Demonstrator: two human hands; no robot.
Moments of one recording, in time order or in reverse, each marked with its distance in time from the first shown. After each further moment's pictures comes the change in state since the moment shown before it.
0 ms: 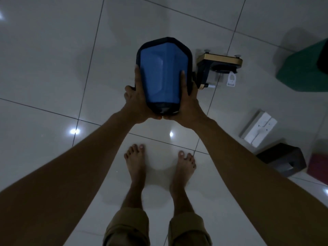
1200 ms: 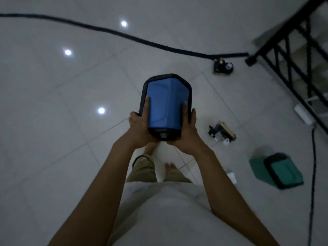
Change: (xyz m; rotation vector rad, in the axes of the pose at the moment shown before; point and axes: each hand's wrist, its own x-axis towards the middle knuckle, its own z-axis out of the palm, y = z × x) left_hand -0.507 0.082 -0.155 -0.262 0.462 -0.168; right_hand -0.390 -0.293 -0.134 -0.266 -0.379 -0.494
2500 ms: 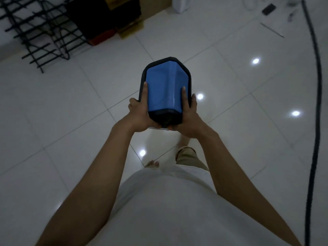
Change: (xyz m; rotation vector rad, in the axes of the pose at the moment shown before) left_hand -0.515 -0.396 -0.083 -0.986 0.880 -1.023; right_hand -0.147 -0.370 0.546 -0.786 -1.135 -0.861
